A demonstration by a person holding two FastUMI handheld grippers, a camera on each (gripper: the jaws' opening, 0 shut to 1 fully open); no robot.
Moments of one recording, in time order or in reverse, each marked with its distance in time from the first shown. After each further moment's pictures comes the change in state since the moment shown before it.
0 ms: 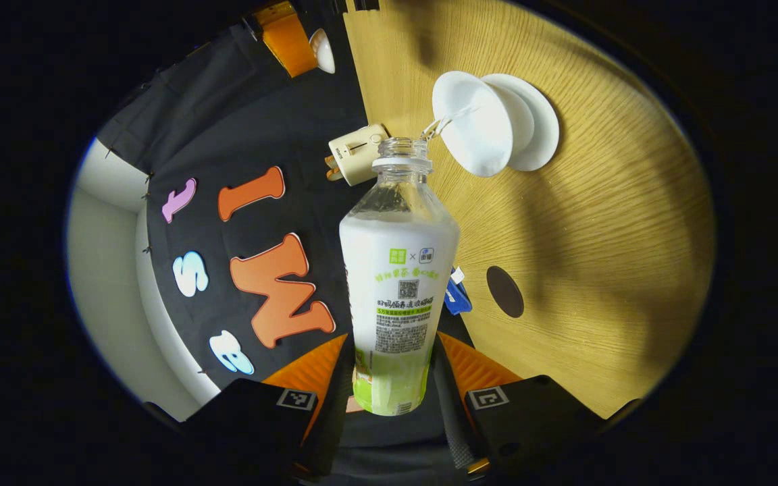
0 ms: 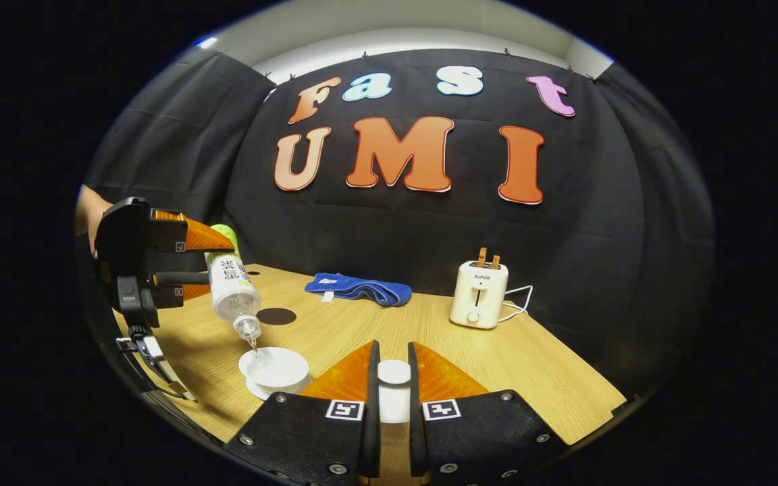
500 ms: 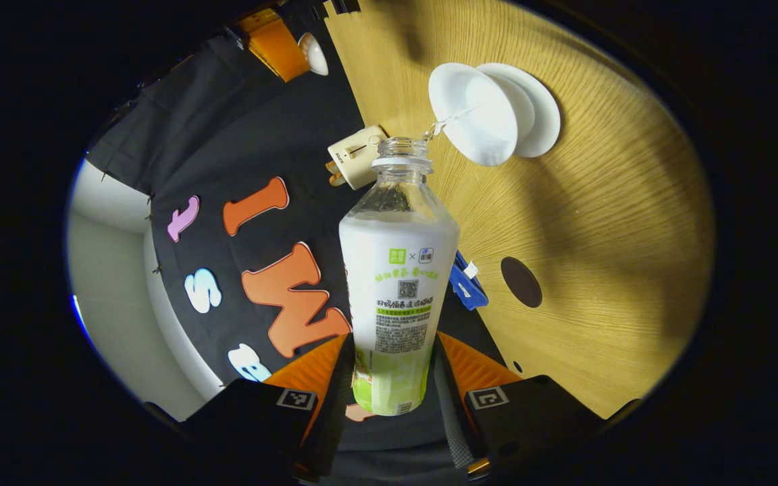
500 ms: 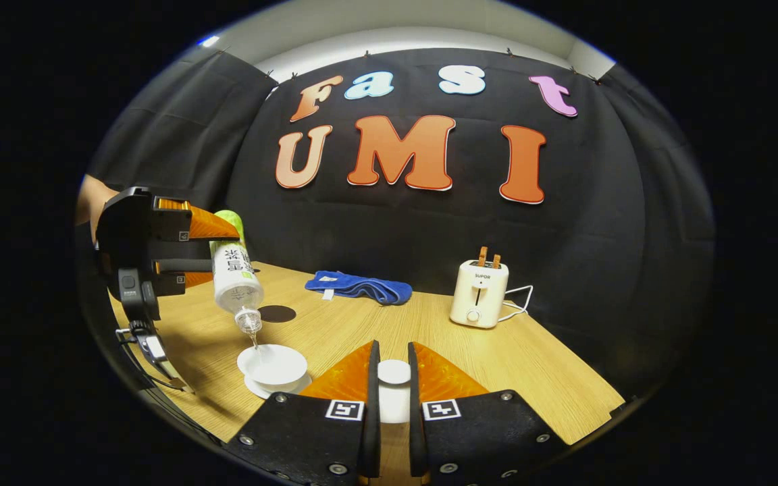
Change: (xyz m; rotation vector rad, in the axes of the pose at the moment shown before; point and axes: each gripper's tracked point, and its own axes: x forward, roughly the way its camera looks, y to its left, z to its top) left arm 0.005 0.016 -0.001 0.089 -0.004 0.038; right arm -0.001 -0.002 -0.002 -0.010 0.007 0.004
